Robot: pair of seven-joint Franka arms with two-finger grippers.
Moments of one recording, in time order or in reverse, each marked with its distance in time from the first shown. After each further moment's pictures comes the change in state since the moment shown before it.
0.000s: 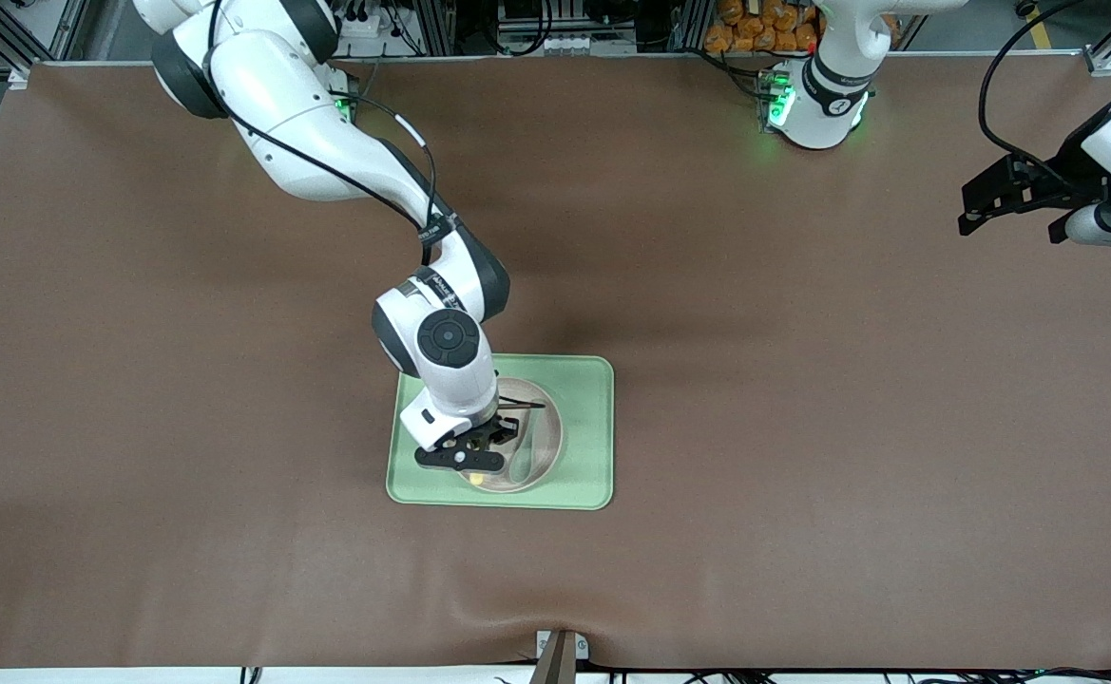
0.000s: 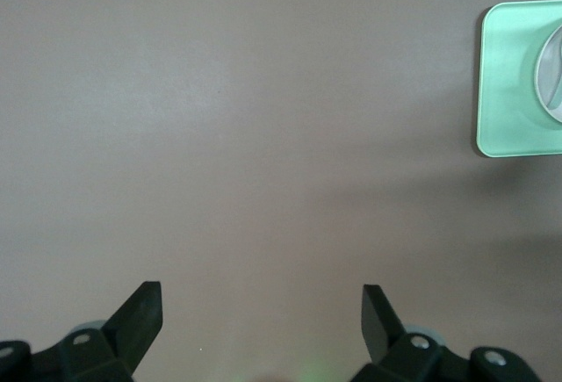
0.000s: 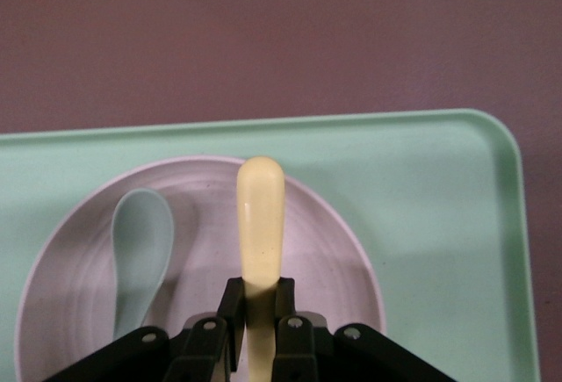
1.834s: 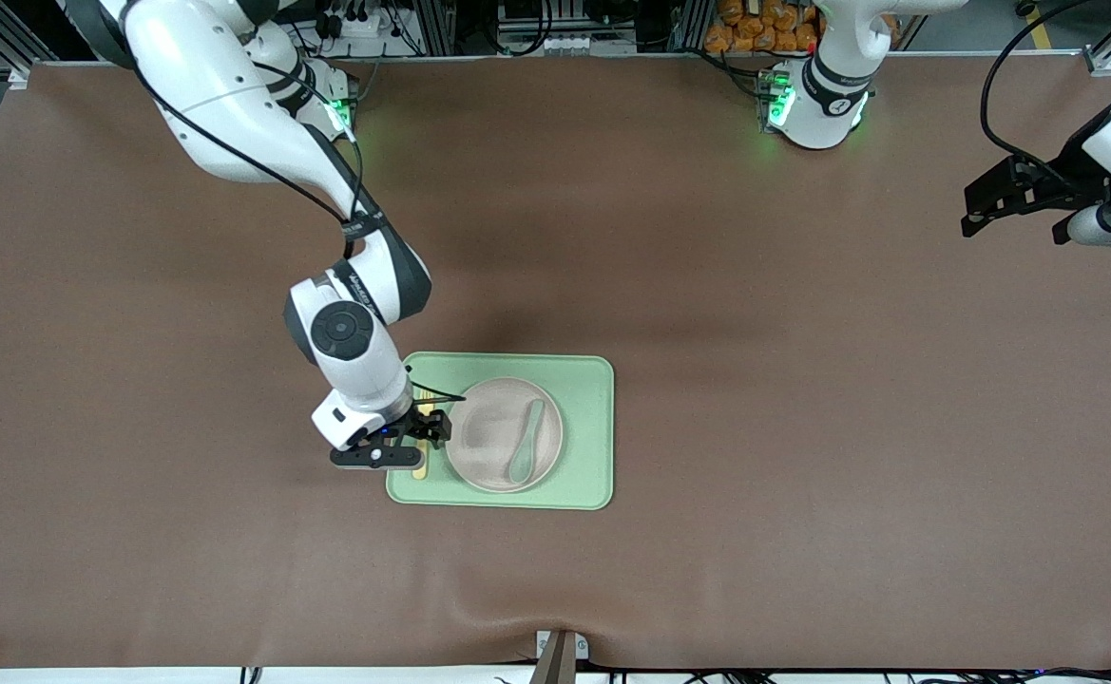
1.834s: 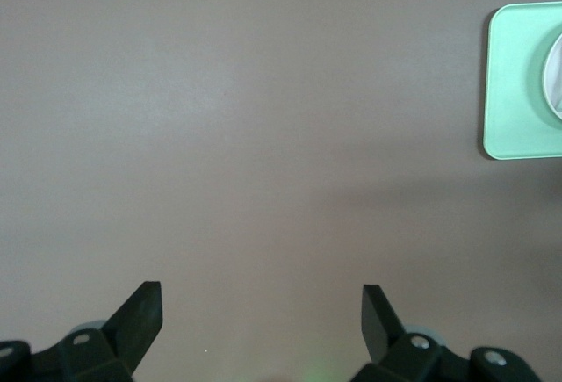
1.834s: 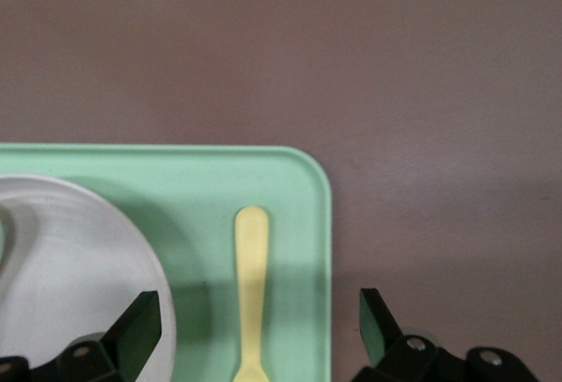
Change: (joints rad) left arm 0.000 0.000 0.000 0.000 0.018 0.005 0.000; right arm -0.159 -0.245 -0.005 -0.378 0.000 0.187 -0.189
